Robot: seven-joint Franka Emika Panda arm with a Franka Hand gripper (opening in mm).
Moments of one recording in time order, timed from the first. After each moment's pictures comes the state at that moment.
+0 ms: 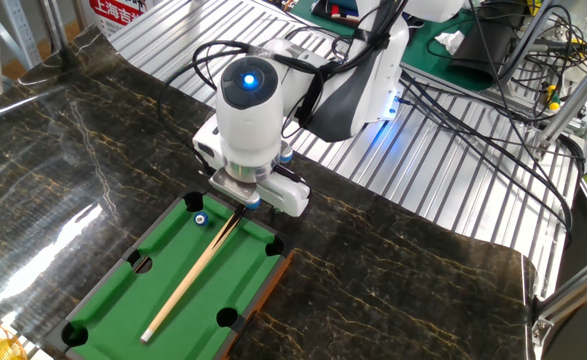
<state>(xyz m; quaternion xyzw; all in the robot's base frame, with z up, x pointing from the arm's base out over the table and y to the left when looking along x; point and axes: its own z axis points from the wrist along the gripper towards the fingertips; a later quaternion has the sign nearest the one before) 0.485 -0.027 0.135 0.00 -1.00 0.01 0.07</state>
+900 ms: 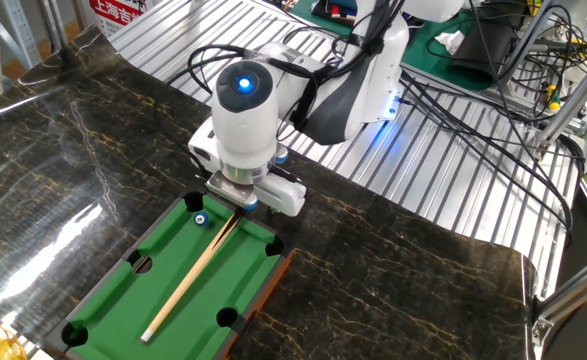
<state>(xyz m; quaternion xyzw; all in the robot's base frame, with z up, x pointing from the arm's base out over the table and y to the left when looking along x) 0.487 -0.036 0.126 0.03 -1.00 0.01 0.07</state>
